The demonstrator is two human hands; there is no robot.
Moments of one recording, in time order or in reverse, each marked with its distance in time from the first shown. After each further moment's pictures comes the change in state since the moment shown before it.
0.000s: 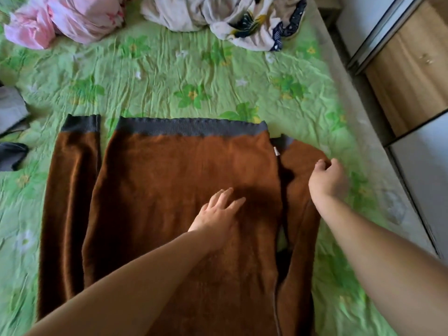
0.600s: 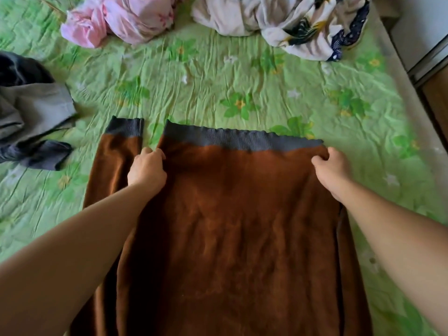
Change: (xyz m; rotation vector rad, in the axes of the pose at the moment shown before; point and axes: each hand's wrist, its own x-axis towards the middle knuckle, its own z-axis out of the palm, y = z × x) left_hand 0.012 -0.246 -0.122 -0.087 0.382 -0.715; right_hand 0.021 -0.102 0.112 -0.044 -0.373 -0.240
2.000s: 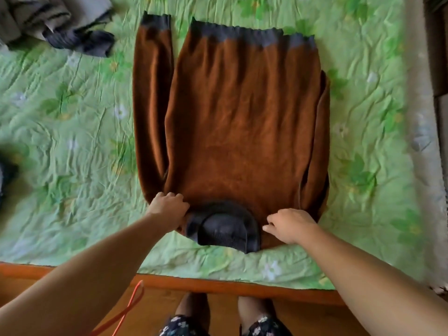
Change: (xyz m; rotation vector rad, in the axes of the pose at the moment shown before) left_hand -0.409 -0.124 0.035 0.729 -0.618 0.495; right_hand -0.436 0.123 -0.042 -0.928 -1.018 -0.479
